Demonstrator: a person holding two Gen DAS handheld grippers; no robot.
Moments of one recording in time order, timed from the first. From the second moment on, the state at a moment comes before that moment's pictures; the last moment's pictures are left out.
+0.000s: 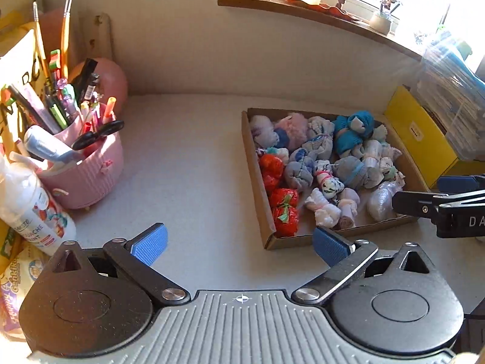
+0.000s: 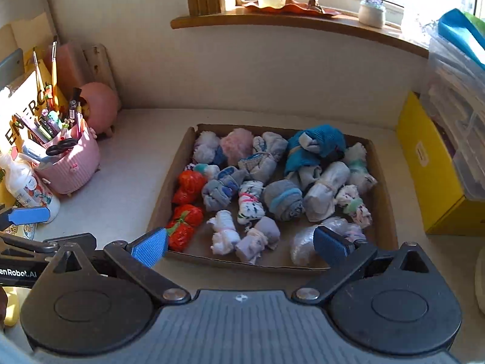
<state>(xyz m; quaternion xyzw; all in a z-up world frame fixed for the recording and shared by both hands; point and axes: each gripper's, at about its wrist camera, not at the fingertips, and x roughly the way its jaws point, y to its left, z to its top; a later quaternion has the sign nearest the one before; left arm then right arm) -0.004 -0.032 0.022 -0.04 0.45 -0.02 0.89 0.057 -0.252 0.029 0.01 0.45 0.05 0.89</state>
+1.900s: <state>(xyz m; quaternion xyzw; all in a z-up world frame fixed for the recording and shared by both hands) 0.091 -0.145 0.033 0.01 0.52 0.00 0.85 0.085 -0.310 0.024 0.08 0.45 0.07 0.89</state>
